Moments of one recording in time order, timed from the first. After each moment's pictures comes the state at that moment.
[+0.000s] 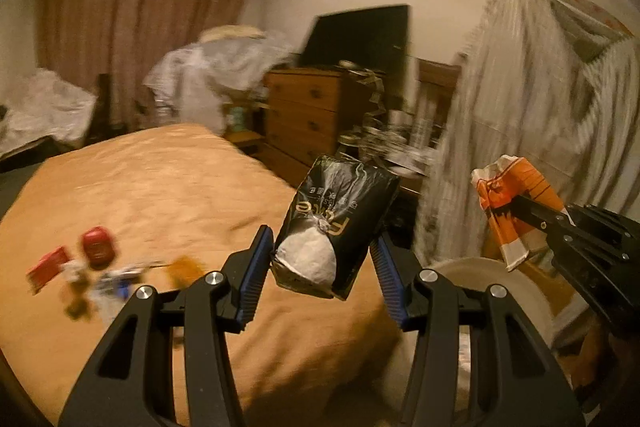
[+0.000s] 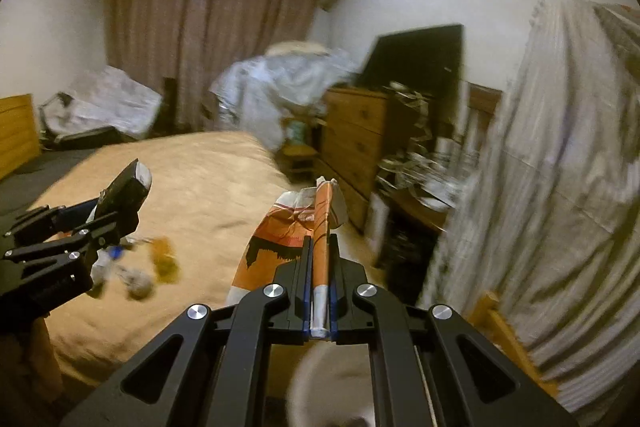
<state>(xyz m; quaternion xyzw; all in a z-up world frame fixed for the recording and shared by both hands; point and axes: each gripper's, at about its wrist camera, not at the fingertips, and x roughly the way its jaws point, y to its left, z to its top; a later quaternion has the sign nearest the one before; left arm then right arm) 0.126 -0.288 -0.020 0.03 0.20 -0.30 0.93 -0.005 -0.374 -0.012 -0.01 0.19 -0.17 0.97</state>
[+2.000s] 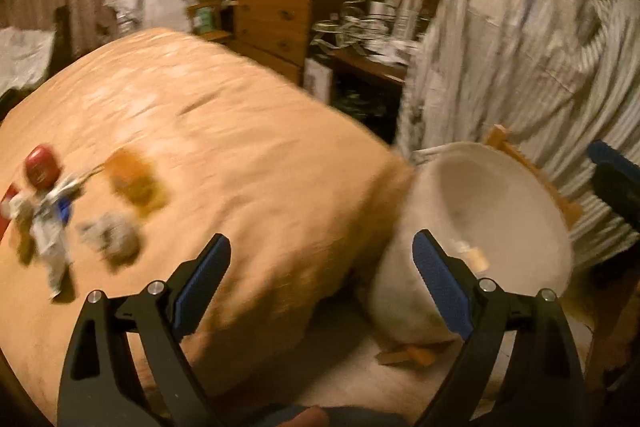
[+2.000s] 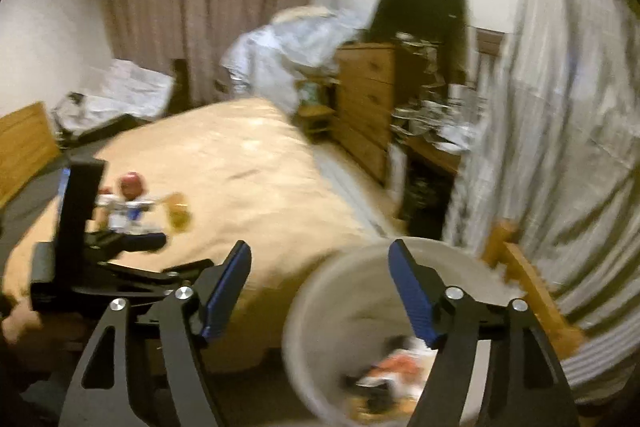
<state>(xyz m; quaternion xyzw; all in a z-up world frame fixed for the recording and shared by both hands) 0.166 -0.293 -0.117 0.08 0.37 -0.31 0.87 -0.012 -0.379 -0.066 0.05 0.24 -0.09 0.97</state>
